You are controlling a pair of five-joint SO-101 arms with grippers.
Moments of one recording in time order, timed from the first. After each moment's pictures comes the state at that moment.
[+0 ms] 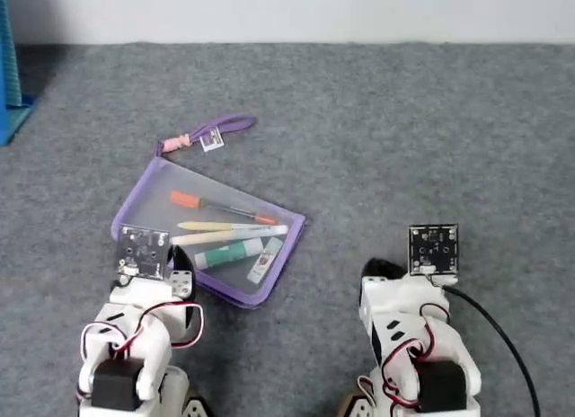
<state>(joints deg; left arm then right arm) 1.2 -103.6 83.6 70.9 2.7 -6.6 -102.9 77.6 75.3 -5.1</state>
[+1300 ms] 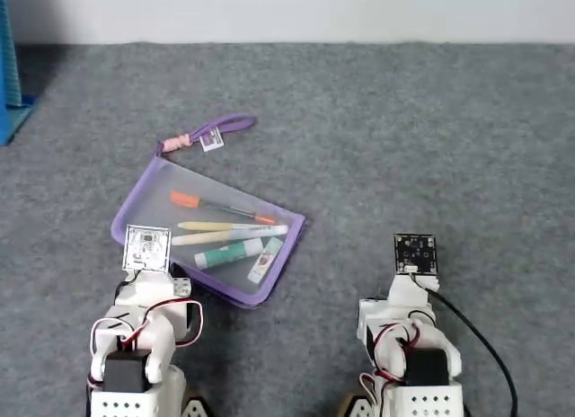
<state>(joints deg) -3.2 -103.6 94.1 68.3 2.3 -3.5 -102.9 95.4 75.1 -5.1</state>
